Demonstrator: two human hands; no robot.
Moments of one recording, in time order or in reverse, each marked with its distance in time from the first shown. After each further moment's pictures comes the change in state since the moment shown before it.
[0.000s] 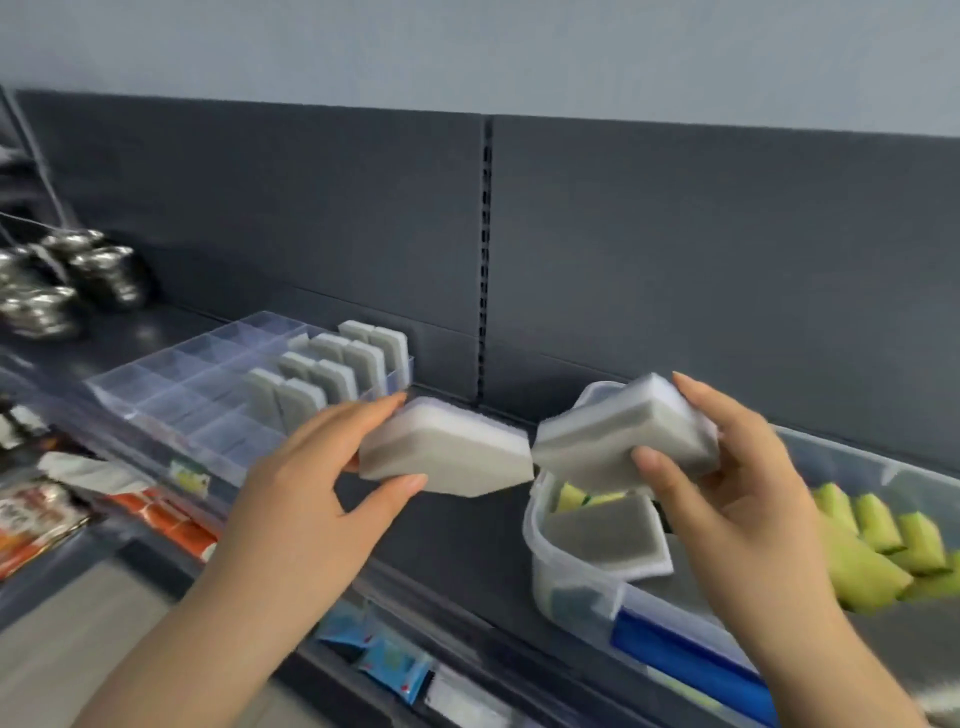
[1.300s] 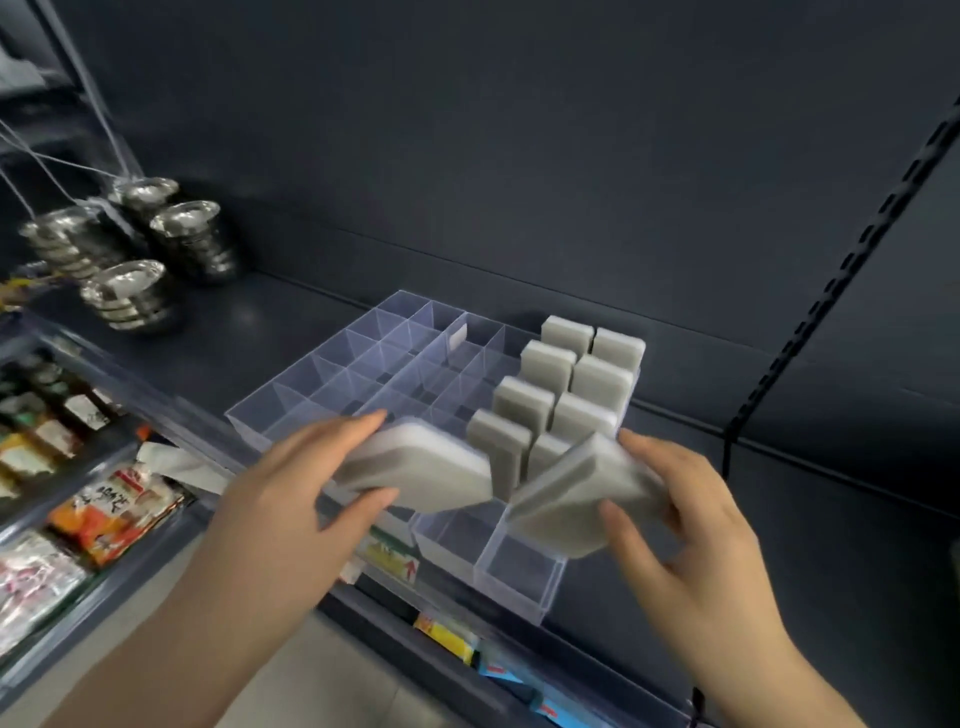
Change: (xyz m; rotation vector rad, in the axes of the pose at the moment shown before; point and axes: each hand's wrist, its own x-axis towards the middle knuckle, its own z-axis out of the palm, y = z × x) left_hand 0.098 -0.334 -0.117 0.147 -0.120 -0.135; right_hand 0.050 -0.020 0.370 -0.115 -0.199 0.020
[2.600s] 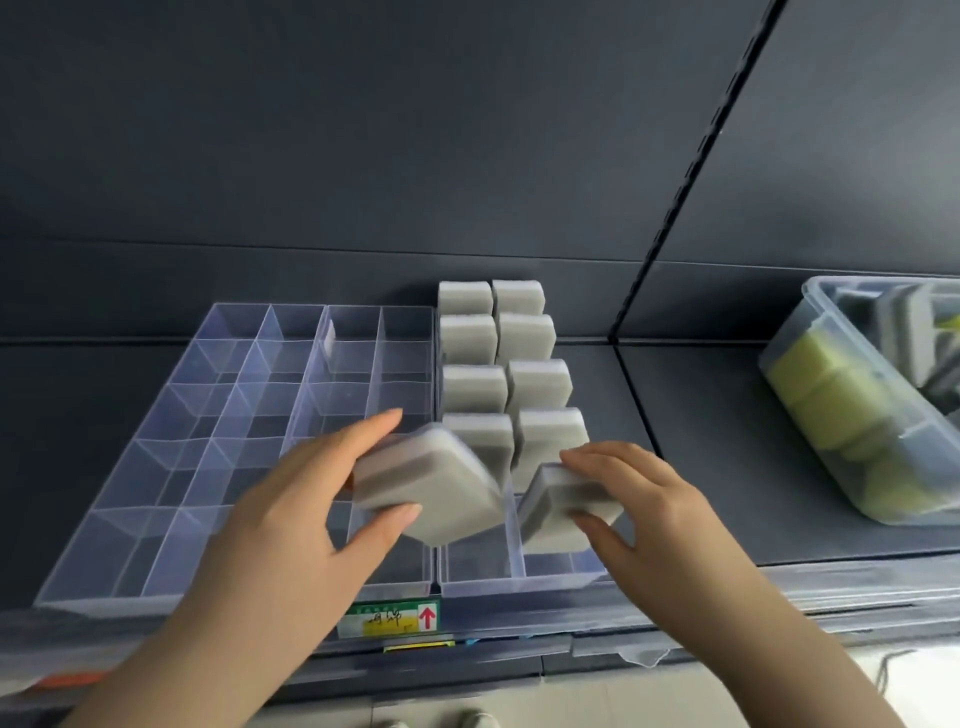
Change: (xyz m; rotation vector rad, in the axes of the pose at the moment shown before) left_hand 0.093 -0.088 0.027 -0.338 -0.425 0.423; right_hand -0.006 -0.052 0.068 -0.559 -0.112 0.446
